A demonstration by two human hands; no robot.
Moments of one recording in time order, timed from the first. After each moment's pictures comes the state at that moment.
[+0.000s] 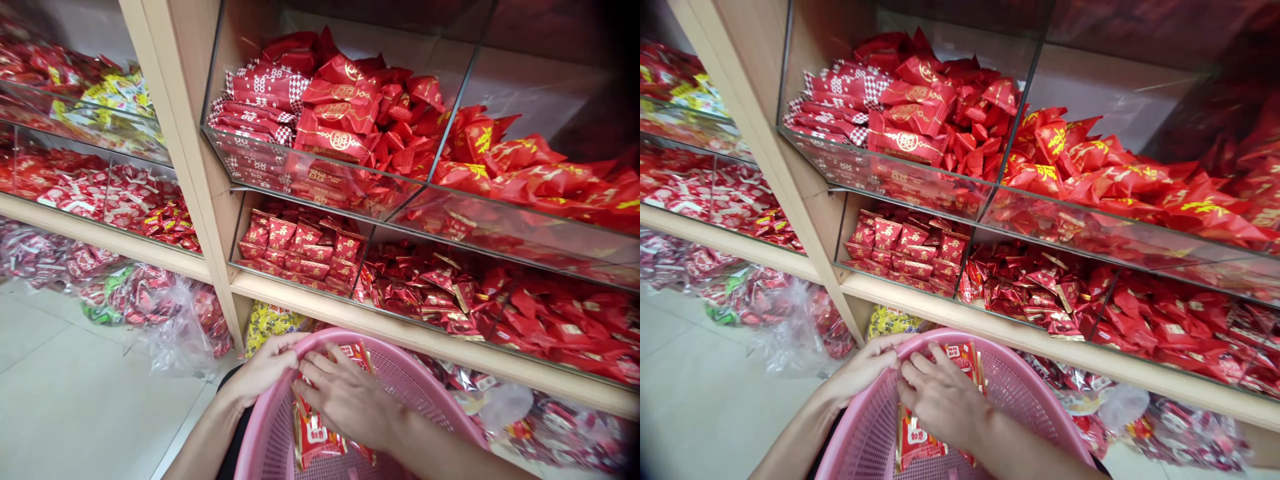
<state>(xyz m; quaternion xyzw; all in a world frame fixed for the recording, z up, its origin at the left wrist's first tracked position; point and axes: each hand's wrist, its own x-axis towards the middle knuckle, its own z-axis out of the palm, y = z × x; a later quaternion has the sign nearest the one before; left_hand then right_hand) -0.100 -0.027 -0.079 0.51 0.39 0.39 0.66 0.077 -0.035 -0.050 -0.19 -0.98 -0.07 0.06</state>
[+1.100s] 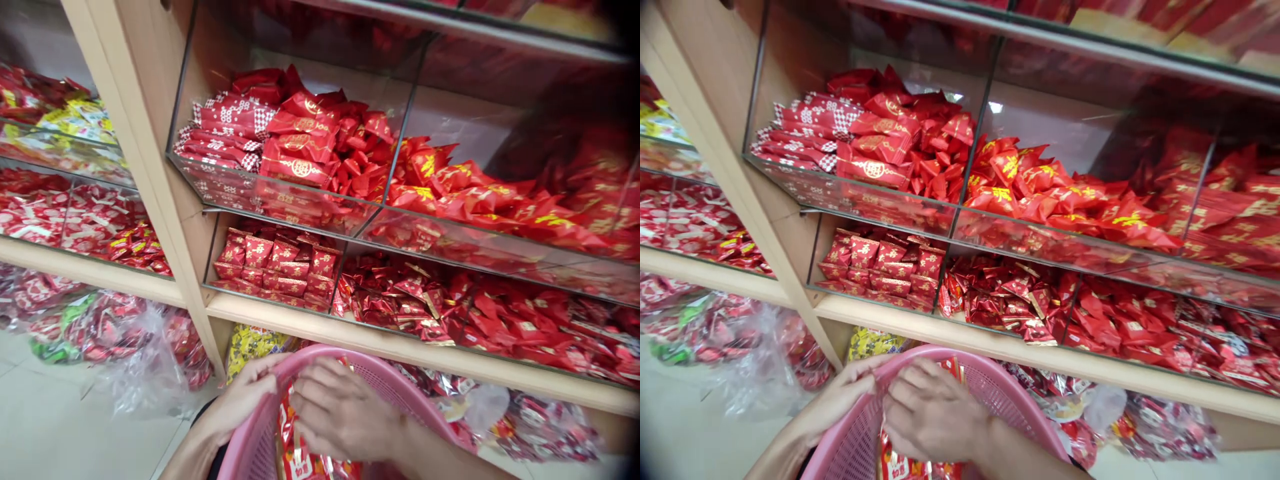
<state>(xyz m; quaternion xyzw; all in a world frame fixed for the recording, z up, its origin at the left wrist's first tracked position) -0.103 -0.025 -0.087 0.50 0.41 0.37 0.67 0.094 -0.023 -0.030 -0.16 -0.97 -0.08 0.17</state>
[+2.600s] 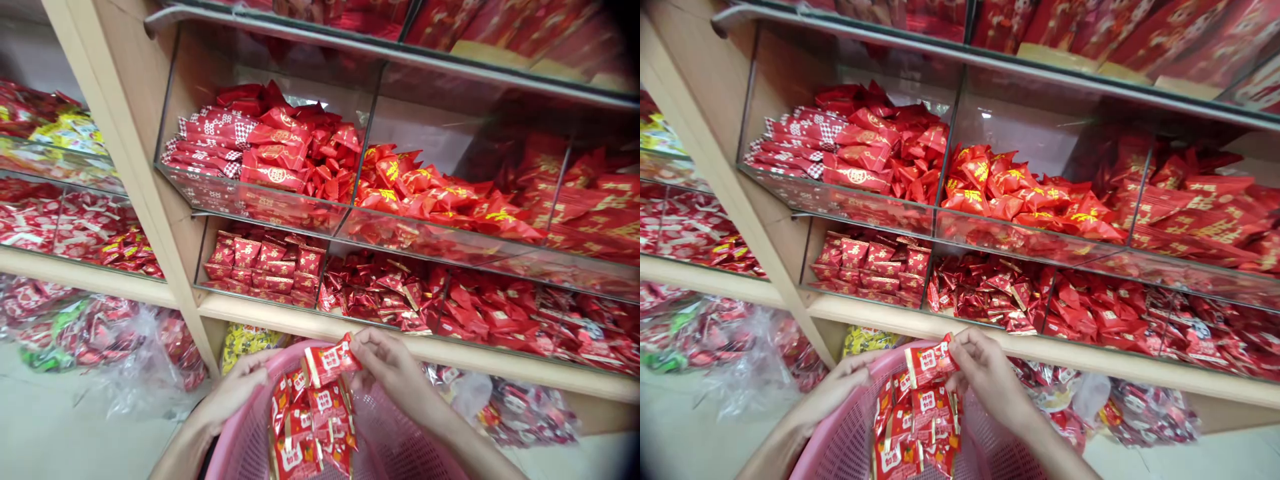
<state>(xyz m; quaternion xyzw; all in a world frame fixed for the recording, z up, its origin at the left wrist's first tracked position) -0.097 -0.026 -0.079 0.48 0.43 0.37 0.67 0.152 -0.031 -0.005 -0.47 -0.59 0.54 0.37</state>
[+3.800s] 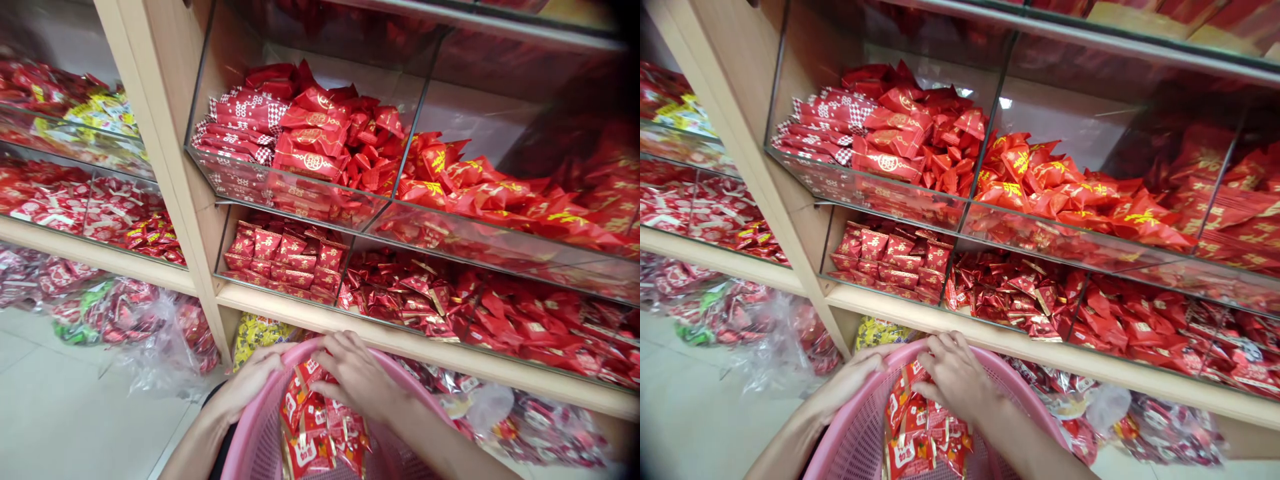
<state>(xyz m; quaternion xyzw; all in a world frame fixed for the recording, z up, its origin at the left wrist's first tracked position) -0.101 -0.023 -0.079 0.49 0.46 0.38 0.64 0.107 -0.012 -0.037 -0.36 -0.93 0.02 0.05</state>
